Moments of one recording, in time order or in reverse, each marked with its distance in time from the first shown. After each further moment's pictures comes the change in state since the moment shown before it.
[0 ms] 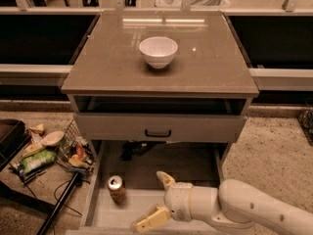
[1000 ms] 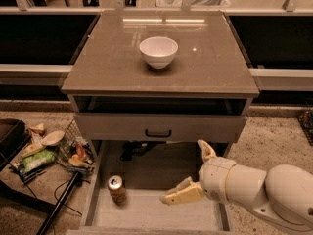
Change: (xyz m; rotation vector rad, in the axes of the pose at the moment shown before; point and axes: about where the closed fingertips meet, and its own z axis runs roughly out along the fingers) arm -0.090 -0.034 -0.123 0.377 0.097 -0.192
